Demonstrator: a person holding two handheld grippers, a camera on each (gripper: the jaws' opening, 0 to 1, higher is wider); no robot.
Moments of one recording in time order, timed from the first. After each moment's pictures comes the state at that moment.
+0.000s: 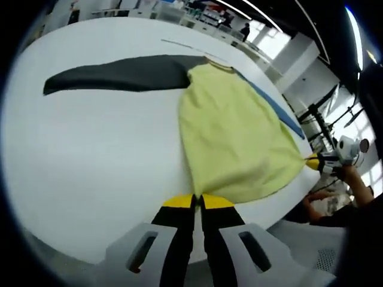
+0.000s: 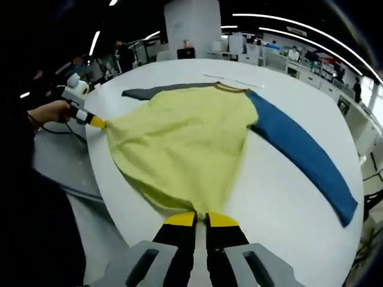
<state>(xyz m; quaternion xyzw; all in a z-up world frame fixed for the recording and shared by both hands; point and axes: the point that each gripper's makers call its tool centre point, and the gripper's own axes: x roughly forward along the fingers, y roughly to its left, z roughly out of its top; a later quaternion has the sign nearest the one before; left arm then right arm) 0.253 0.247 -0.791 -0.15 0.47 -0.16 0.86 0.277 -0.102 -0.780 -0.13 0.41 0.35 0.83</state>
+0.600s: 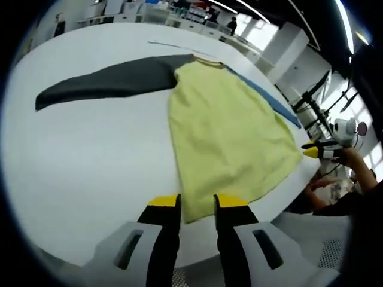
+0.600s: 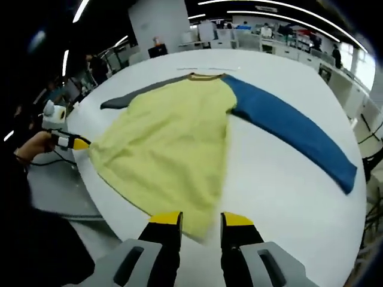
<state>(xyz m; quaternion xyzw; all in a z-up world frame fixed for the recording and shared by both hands) 0.252 0.238 -0.793 -0.12 0.47 -0.18 0.86 0.282 -0.111 -0.786 -0.05 0.47 0.25 0.84</state>
